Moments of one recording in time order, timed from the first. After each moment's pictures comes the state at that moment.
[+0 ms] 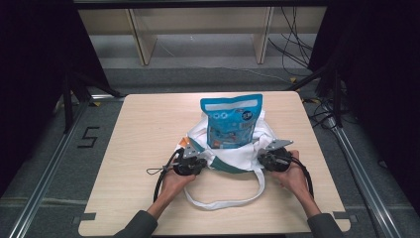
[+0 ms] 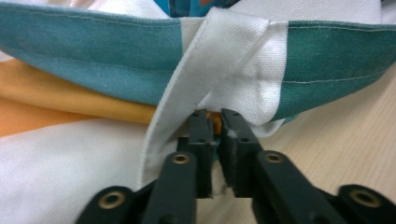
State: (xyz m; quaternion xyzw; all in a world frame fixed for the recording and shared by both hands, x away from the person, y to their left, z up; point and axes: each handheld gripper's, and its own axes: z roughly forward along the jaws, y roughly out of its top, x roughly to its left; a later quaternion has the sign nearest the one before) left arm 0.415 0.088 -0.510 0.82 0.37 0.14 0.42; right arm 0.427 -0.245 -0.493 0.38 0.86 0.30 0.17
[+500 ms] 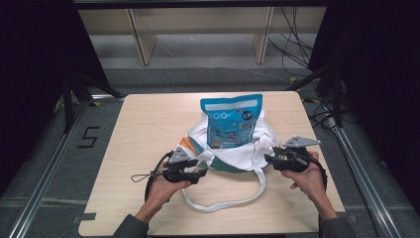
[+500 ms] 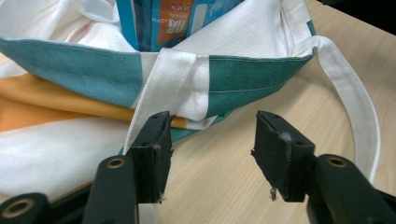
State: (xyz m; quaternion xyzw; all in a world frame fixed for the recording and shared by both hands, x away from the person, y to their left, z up) left arm 0.379 0.106 -0.477 0.80 0.35 0.11 0.47; right arm 0.401 -0.274 -0.454 0.40 0.80 0.41 0.18
